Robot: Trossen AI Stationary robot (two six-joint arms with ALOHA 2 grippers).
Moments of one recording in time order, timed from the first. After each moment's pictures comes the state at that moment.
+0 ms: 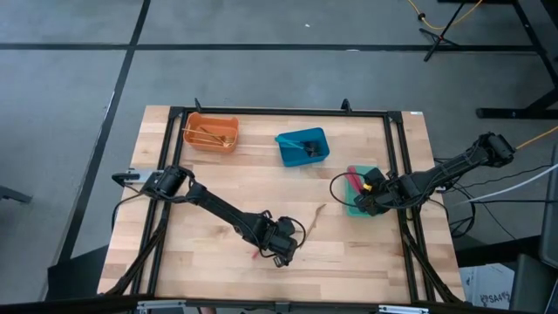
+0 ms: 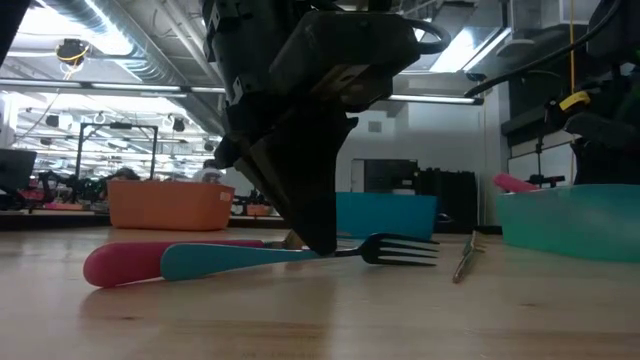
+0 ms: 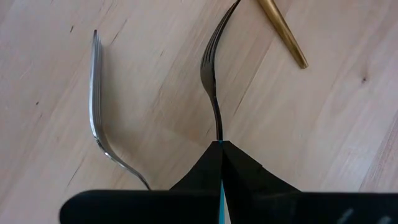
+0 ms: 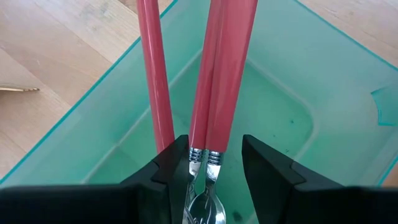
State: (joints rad) left arm -0.40 2.17 1.59 -0.67 -0.22 -0.89; right arm 0.42 0.97 0.46 -0.89 0.47 1.28
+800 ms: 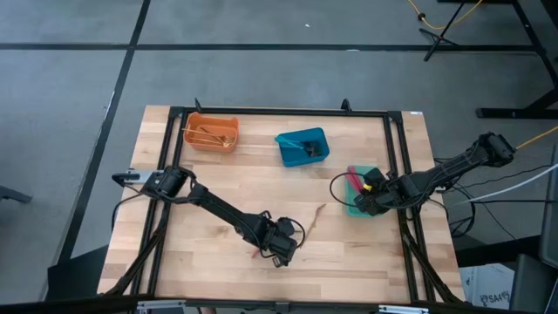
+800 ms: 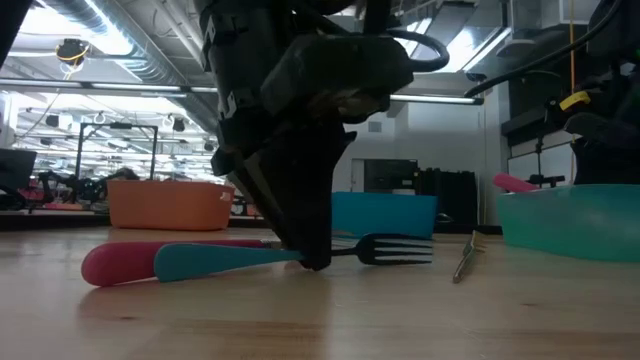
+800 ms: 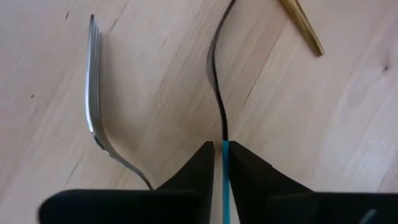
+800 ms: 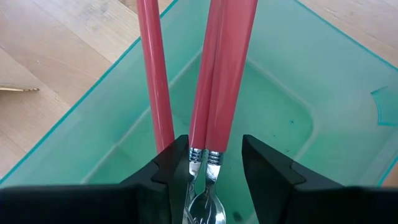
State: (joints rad) left arm -0.40 2.18 1.58 -0.67 -0.22 -0.88; right arm 0.42 0.97 0.46 -0.89 0.47 1.28
